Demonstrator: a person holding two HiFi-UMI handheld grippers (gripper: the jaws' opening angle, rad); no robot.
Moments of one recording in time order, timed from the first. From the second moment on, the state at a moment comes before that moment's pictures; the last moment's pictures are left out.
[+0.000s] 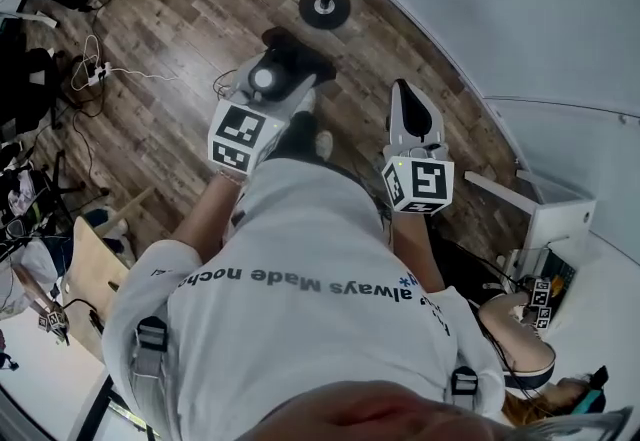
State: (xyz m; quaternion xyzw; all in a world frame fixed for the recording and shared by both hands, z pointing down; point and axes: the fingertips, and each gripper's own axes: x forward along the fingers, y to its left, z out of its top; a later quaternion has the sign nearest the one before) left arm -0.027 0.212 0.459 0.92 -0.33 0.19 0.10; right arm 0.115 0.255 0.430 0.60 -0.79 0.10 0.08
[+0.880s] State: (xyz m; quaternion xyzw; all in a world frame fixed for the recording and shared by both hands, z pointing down) left arm -0.056 -0.061 0.487 0.92 -0.30 0.19 0.13; right arm 0.097 -0.016 0.447 0.63 -0.76 0.12 0.10
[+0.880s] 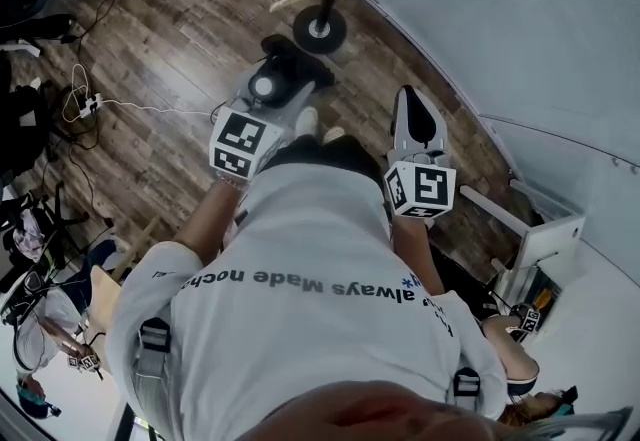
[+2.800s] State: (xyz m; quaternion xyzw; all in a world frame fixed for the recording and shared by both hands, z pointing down) left arm -0.002 -0.322 0.272 0.93 -0.35 0.12 0.08; right arm 0.175 -0.244 0.402 0.55 -0.82 0.10 0.07
